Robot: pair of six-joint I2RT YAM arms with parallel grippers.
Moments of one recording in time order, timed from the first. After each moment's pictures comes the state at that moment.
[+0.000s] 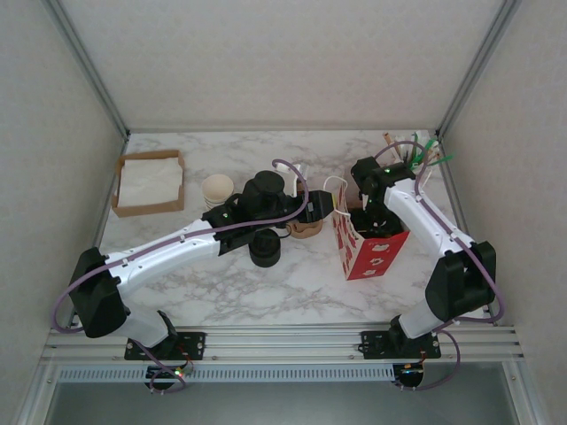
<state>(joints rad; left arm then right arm) -0.89 1.47 1.22 -0.05 0.16 -0.83 0.38 1.54 1.34 -1.37 0.08 0.30</state>
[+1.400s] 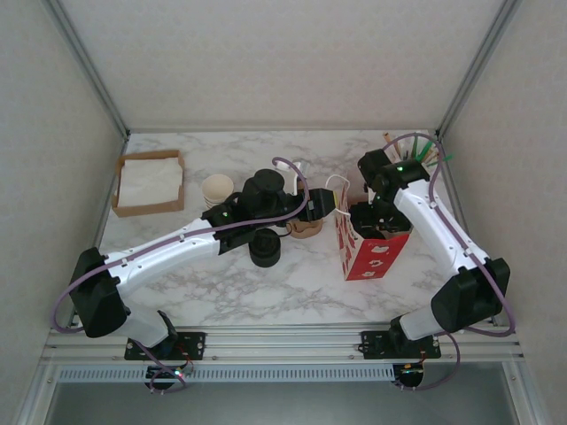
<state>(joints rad) -0.89 1.47 1.24 -0.05 0.16 -0.83 0.38 1.46 1.43 -1.43 0.08 0.31</state>
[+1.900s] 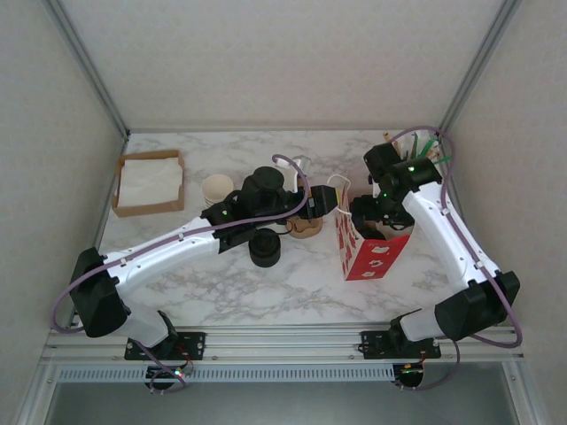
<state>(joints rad) -0.89 1.48 1.26 -0.05 0.16 -0.83 0.38 1.41 1.50 -1.45 0.09 0.31</state>
